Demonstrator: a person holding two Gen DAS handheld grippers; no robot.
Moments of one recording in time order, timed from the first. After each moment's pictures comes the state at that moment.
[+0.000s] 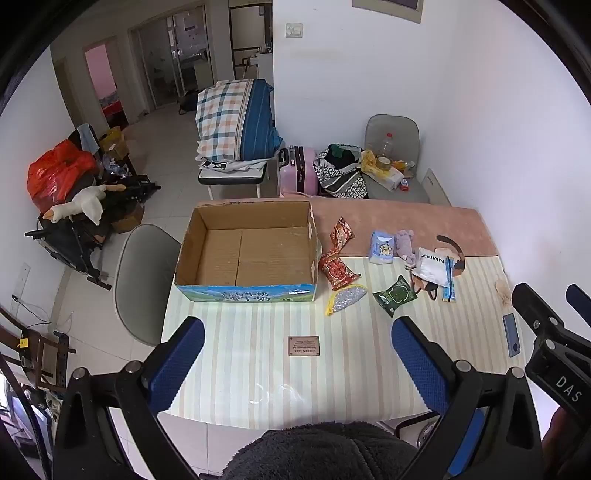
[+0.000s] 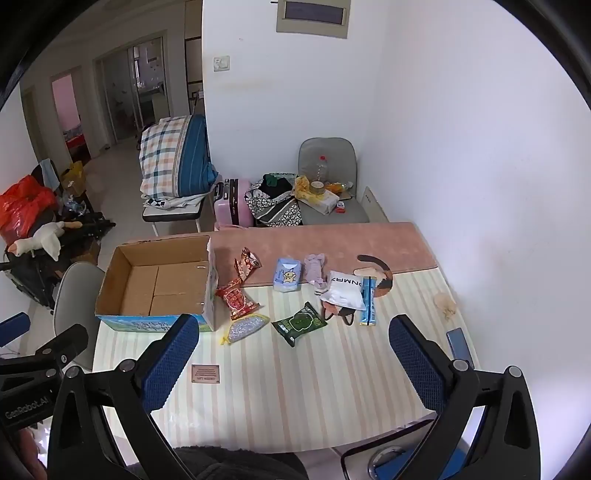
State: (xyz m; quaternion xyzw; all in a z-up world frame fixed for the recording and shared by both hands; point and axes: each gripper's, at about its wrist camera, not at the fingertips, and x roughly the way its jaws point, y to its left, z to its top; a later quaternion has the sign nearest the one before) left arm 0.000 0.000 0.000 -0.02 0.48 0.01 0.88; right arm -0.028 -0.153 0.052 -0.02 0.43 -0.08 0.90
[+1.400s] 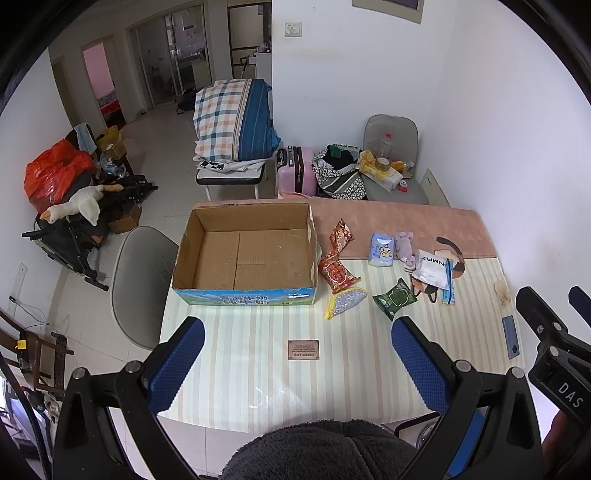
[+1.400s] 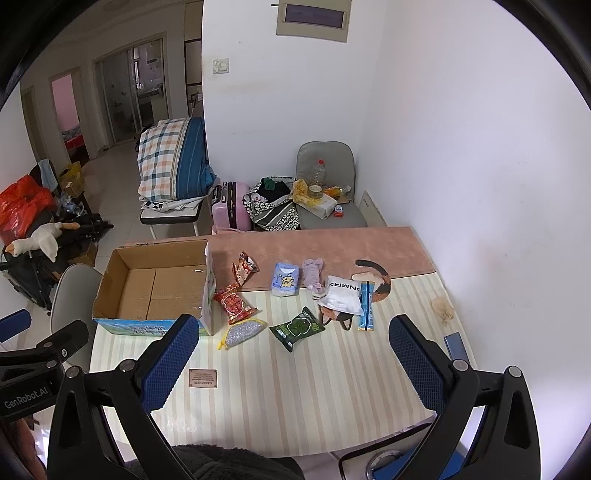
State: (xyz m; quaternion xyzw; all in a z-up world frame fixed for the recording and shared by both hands) left arm 0.010 0.000 0.000 -0.03 0.49 0.01 0.87; right arm -0.027 -0.149 0.055 -0.03 0.42 -0.08 0.90
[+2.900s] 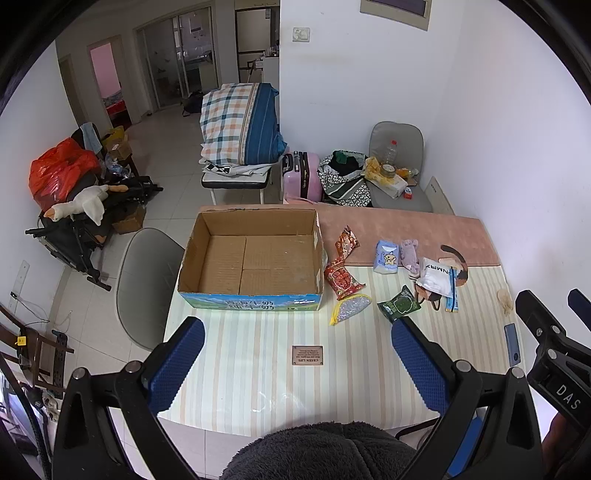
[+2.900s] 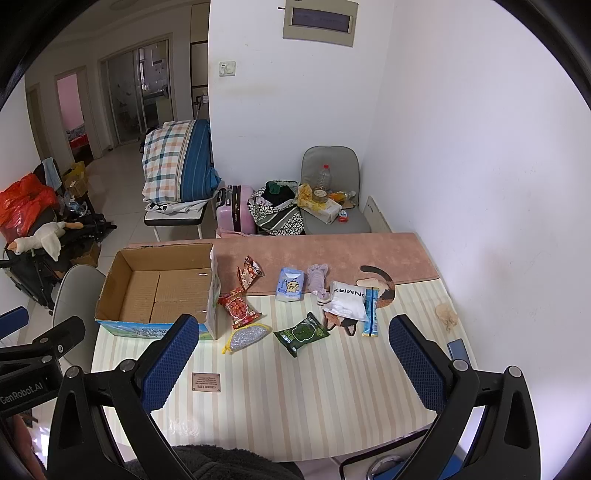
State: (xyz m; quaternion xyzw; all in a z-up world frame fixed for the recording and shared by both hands) left arm 0.016 0.022 0.004 -0.03 0.48 0.01 0.88; right arm -0.016 -0.141 0.055 -0.03 0.42 -0.08 0.91
